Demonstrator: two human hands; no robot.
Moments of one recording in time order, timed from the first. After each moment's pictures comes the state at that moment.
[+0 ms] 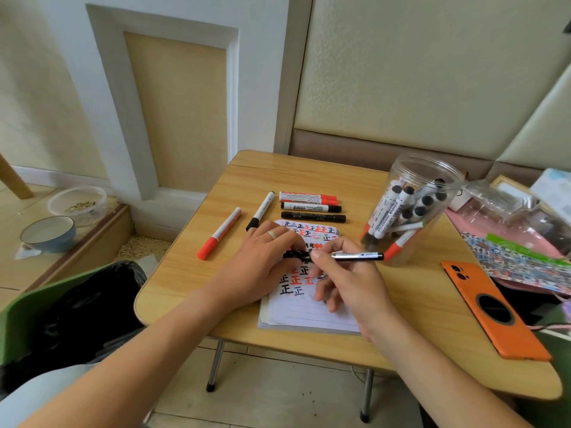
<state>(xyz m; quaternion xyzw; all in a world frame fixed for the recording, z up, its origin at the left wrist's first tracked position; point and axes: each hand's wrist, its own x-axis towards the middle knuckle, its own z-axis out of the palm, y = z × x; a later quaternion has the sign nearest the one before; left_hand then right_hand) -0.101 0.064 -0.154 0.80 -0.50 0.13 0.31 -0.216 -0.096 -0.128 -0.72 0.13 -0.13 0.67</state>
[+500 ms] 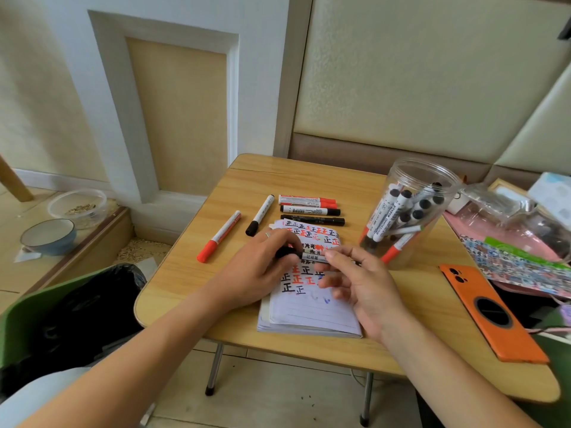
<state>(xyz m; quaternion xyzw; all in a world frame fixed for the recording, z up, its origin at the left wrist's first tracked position) -0.099 0.068 -0.152 0.78 -0.49 0.07 0.38 -0.216 -0.109 -0.126 -0.62 0.17 -0.11 0.76</state>
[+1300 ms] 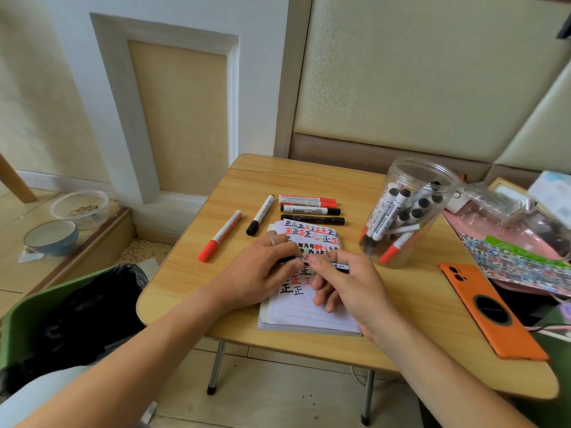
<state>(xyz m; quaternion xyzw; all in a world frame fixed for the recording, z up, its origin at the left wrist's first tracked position) -0.099 0.064 -0.155 0.77 -0.53 0.10 0.34 -0.218 -0.100 -0.128 -0.72 0.13 -0.09 0.67</state>
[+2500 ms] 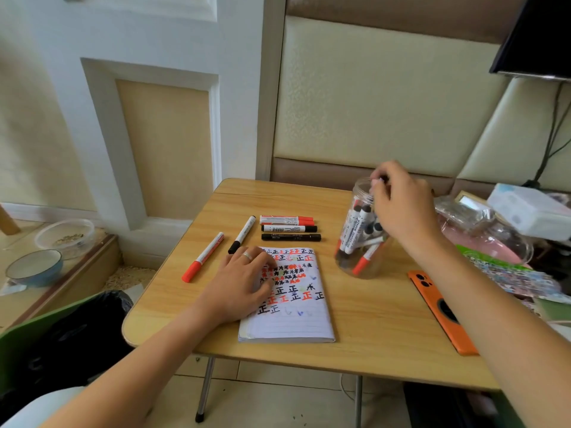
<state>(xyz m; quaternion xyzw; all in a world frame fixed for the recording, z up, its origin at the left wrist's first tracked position) -0.098 0.060 -0.160 0.87 -0.43 0.06 0.23 -0.196 -0.209 -0.013 -0.90 0.12 -0.40 0.11</state>
